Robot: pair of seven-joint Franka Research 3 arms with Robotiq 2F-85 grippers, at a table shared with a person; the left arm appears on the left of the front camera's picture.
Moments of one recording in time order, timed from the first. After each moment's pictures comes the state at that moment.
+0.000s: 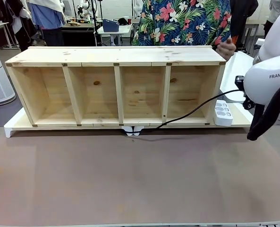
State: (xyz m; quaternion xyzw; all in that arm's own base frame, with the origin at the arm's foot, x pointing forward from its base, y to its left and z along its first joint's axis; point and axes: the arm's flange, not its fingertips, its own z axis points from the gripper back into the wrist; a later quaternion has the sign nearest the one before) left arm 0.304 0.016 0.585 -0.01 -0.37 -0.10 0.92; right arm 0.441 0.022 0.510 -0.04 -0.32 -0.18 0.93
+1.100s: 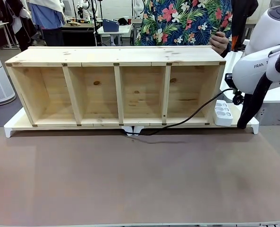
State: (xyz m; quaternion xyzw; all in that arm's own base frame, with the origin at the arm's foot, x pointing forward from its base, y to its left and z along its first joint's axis) left arm 0.304 0.016 0.585 -0.01 -0.37 -0.10 0.92; right arm 0.495 0.028 0.494 -0.03 -0.29 -0.17 0.94
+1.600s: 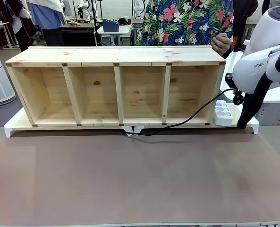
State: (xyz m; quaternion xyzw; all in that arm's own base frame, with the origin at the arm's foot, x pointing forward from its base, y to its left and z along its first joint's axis) left arm 0.304 0.016 0.585 -0.01 -0.37 -0.10 0.92; right arm 0.496 0.026 0.493 -0.03 -0.29 -0.17 0.94
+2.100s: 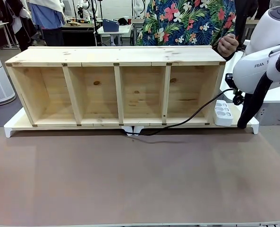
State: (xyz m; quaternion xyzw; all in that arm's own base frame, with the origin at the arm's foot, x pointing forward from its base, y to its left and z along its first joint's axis) left arm 0.304 0.016 0.585 -0.01 -0.37 -0.10 0.92; right arm 0.496 0.026 0.494 -0.02 -0.29 -0.17 0.94
